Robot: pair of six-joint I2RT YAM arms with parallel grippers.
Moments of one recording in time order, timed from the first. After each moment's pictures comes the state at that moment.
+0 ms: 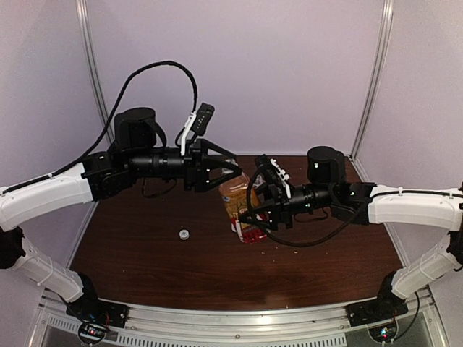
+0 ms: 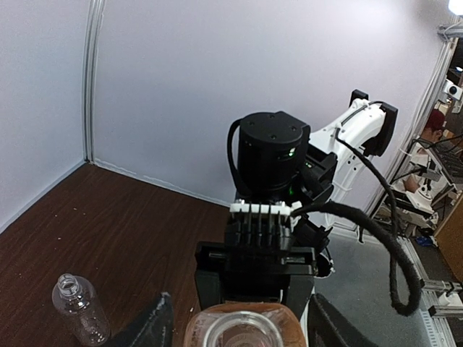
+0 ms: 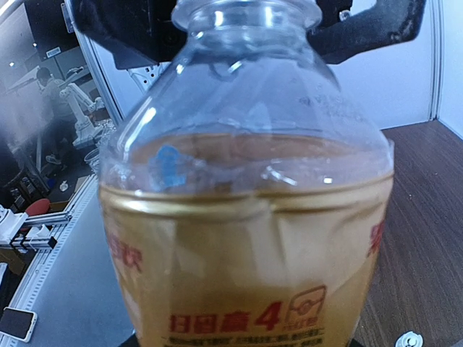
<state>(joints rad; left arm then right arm) -0.92 1.35 1.22 0.01 0.56 -0.18 0.88 1.36 0.93 0.21 -0.76 0.09</state>
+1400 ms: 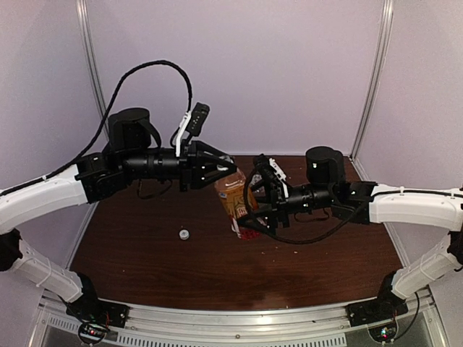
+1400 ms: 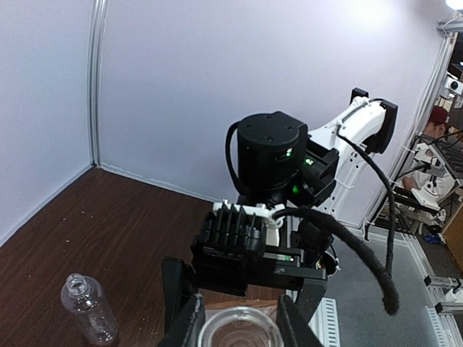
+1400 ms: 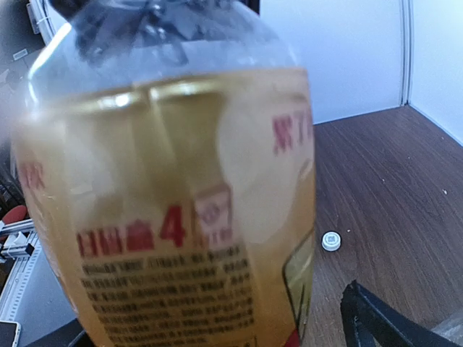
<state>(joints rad) -0.92 1.31 1.20 0.00 0.55 -0.16 0.89 1.35 0.95 0.14 -0.65 0.07</state>
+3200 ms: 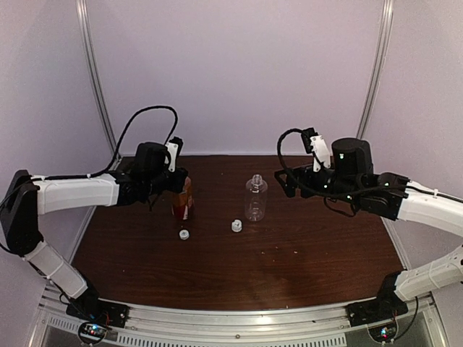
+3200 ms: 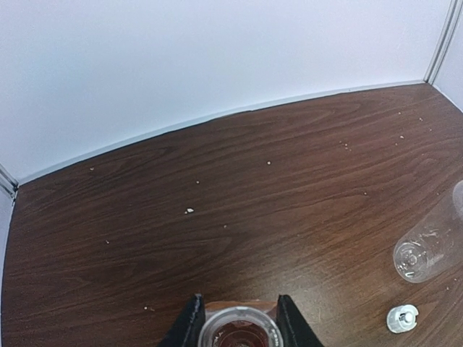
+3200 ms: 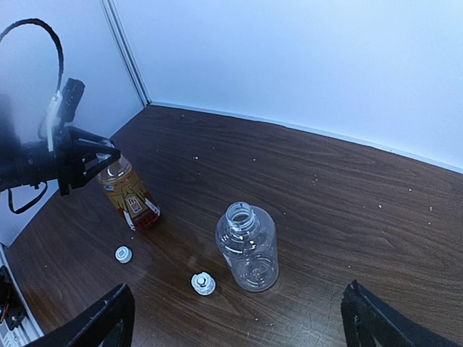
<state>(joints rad) -0.64 1.52 0.98 0.05 -0.29 -0.12 0.82 1.15 0.97 -0.17 0.22 0.29</state>
